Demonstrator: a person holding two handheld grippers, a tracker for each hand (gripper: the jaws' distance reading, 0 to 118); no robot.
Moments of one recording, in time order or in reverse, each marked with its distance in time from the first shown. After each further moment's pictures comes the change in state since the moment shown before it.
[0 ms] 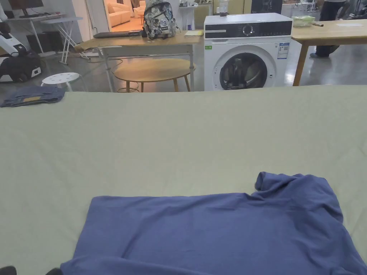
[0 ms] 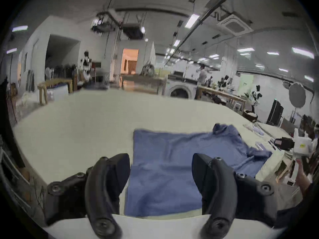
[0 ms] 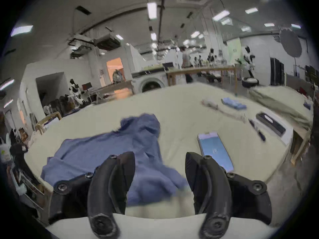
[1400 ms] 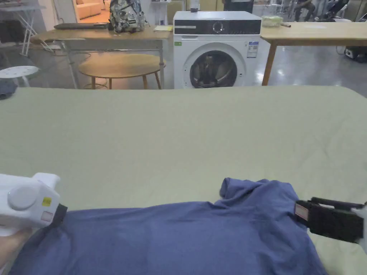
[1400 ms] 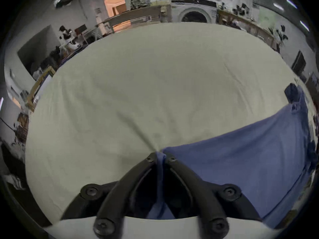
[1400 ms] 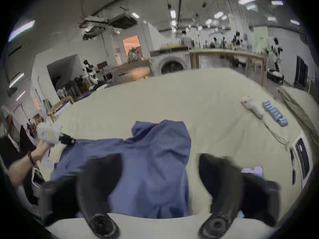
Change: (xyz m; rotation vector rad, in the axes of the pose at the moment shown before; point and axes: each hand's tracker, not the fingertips) left arm -0.009 0.045 -0.350 -0.711 0.186 -0.230; right arm -0.012 0.094 -0.196 -0.351 0.141 0.008
